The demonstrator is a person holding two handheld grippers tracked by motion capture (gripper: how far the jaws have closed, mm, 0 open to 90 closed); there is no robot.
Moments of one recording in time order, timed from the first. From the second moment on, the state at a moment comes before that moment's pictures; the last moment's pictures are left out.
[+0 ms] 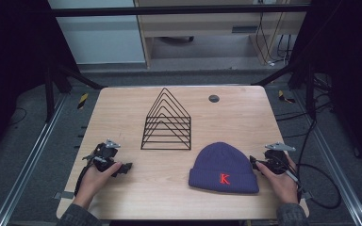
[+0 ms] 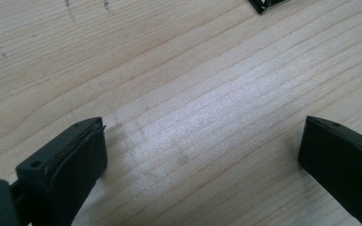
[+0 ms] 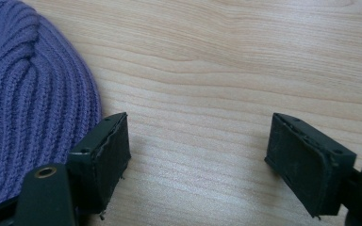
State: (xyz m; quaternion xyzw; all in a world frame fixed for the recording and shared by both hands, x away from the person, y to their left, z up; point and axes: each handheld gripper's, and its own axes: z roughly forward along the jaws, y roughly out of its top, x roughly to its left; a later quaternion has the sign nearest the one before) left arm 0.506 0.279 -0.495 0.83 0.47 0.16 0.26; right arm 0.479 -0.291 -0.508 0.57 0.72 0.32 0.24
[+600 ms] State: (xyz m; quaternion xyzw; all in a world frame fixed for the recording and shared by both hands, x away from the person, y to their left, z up) left arm 0.503 0.278 -0.495 0.83 0.46 0.16 0.26; right arm 0.474 -0.299 -0.504 0.60 0.70 0.30 0.25
